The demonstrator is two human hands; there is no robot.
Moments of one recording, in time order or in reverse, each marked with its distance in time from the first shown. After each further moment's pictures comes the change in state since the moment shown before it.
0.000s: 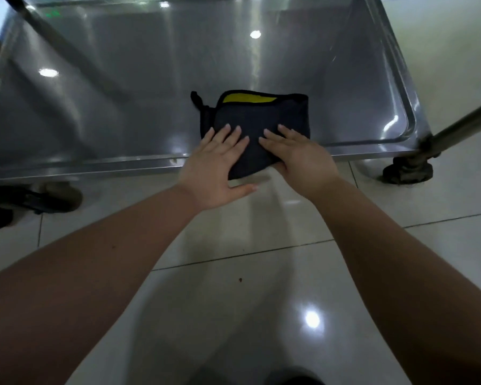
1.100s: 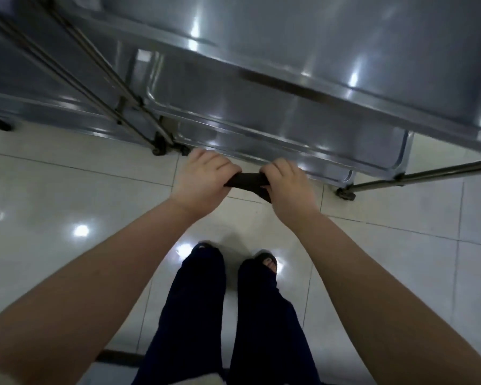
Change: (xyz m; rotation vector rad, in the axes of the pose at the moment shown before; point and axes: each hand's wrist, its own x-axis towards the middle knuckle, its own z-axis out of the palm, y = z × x) left_hand -0.251 0.081 -0.557 -0.123 0.251 -0.222; right_hand -0.028 -0.340 -0.493 0.089 -0.128 -0.124
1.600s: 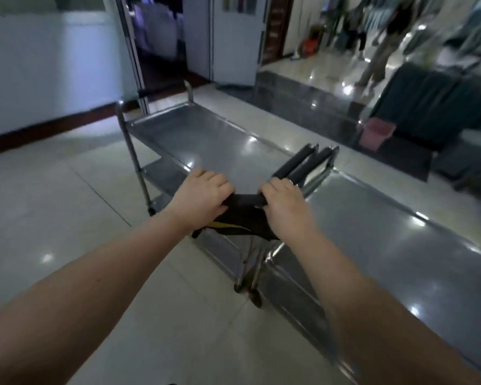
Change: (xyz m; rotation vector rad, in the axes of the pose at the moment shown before) left_hand -0.147 -0.111 -0.423 0.649 0.260 -0.326; right_hand 0.173 -0.379 -0.217 -0.123 0.344 -0.633
